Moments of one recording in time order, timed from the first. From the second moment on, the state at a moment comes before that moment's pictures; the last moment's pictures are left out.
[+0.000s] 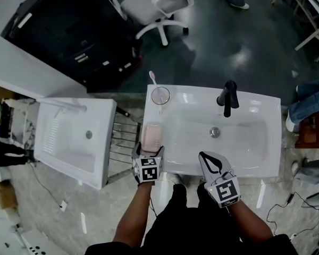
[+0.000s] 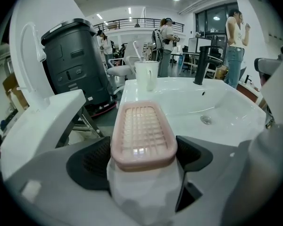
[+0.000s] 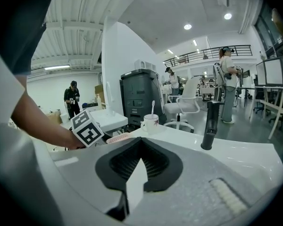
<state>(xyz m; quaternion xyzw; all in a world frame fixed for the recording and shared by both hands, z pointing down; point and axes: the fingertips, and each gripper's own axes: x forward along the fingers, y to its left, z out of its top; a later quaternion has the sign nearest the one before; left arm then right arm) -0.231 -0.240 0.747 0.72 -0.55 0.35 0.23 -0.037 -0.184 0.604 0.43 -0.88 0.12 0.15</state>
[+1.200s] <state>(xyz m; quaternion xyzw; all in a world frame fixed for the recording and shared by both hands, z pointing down) -0.224 -0.249 0.664 0.74 -0.60 0.27 0.15 -0.033 -0.190 0.578 0.43 -0.89 0.08 0.14</state>
